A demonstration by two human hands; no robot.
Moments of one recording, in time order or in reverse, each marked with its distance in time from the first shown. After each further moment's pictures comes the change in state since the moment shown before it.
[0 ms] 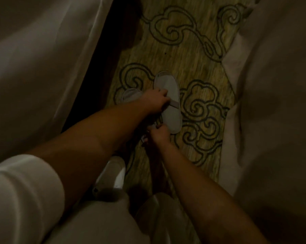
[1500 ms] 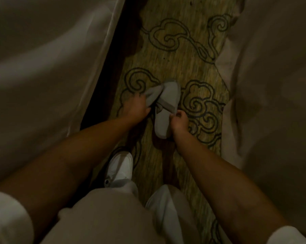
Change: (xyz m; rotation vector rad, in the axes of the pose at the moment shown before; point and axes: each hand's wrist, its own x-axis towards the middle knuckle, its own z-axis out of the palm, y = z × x) left_hand -0.103 0.005 0.011 -0.404 0.200 -0.529; right_hand 0.000 -0.015 -0.045 0.056 0.325 -0.234
